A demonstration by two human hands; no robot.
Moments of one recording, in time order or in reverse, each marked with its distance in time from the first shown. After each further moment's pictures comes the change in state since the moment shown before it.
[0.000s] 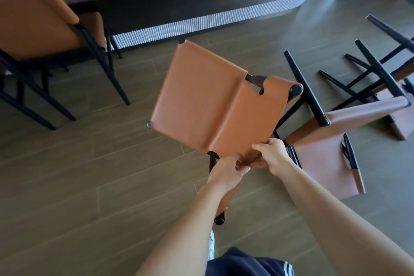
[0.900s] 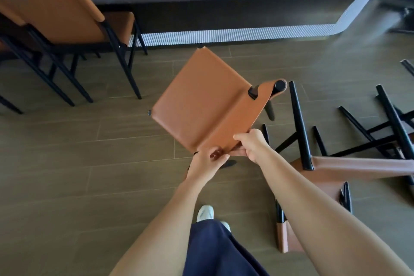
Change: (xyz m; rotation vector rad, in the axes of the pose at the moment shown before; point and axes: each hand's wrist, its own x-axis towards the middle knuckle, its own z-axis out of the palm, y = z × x) left_hand 0.081 0.102 0.032 -0.177 0.411 -0.196; right_hand 0.096 -0.111 -0.075 -0.083 -0.317 0.063
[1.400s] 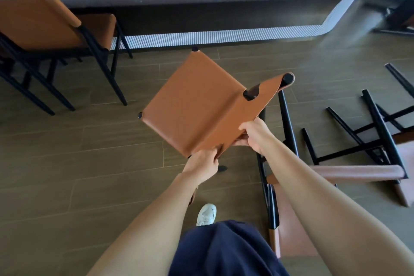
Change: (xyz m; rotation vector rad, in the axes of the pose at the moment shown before) left_hand 0.067 0.041 -0.001 0.534 -0.166 0.175; right_hand 0.038 -0.076 -0.032 0.091 0.026 -0.042
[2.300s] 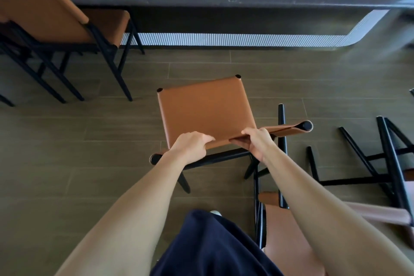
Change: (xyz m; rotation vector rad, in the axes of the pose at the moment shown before) left_hand 0.090 0.053 -0.050 0.132 -0.043 -0.057; right_hand 0.061 -0.050 -0.074 0.157 -0.132 0.097
